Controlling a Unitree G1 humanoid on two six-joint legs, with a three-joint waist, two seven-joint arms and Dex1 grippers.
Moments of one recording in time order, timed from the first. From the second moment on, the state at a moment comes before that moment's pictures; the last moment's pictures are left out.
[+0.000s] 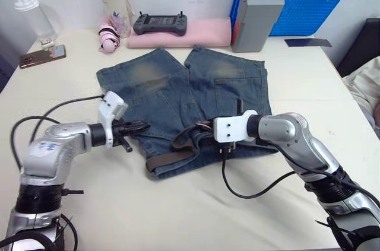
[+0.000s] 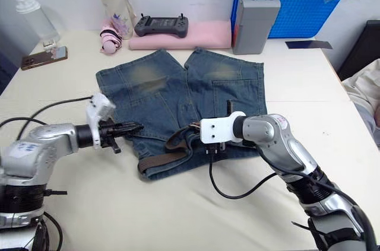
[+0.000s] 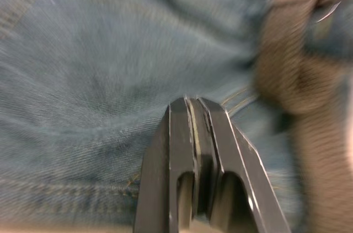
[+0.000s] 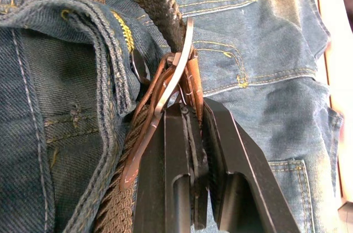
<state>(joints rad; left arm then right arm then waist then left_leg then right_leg) -0.39 0.70 0.00 -0.13 -0.35 0.83 -0.82 -0.57 -0.66 0.38 -0.26 -0.29 0.18 0.92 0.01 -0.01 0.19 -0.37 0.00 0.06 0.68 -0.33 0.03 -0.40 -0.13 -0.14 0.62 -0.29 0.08</state>
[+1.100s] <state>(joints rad) -0.39 0.75 -0.15 0.01 -0.18 0.38 -0.86 -0.47 -0.95 0.00 -0.13 -0.21 -0.01 0.77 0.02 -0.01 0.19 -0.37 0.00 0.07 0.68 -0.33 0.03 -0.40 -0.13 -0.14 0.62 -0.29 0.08</state>
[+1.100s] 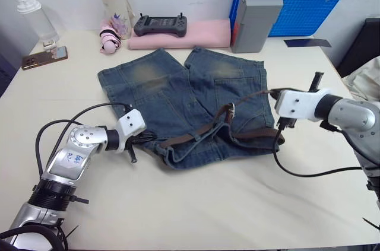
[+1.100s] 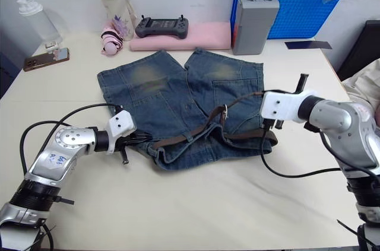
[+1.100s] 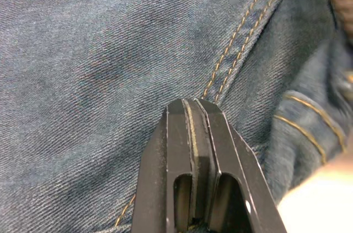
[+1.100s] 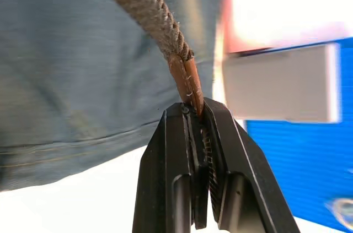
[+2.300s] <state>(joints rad) -0.59 0.34 -0.14 -0.10 -0.28 0.54 -0.61 -0.53 -0.74 0.18 -0.31 -0.16 0.14 0.82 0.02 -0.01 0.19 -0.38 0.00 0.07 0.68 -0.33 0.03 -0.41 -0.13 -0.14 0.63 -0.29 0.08</state>
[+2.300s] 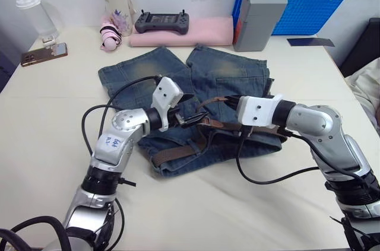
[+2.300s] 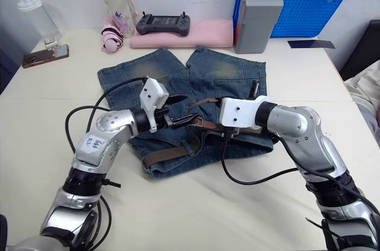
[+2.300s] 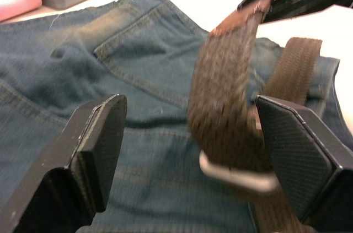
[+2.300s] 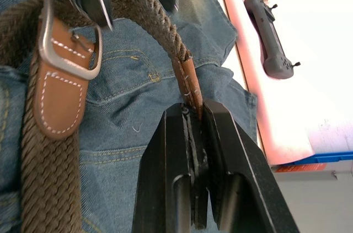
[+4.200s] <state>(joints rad) -0.33 0.41 -0.04 -0.37 -0.44 0.60 -0.66 -0.23 -0.81 0.28 -0.69 0.00 0.87 0.95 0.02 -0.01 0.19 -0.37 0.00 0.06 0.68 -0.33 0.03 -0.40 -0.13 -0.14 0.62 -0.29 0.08</state>
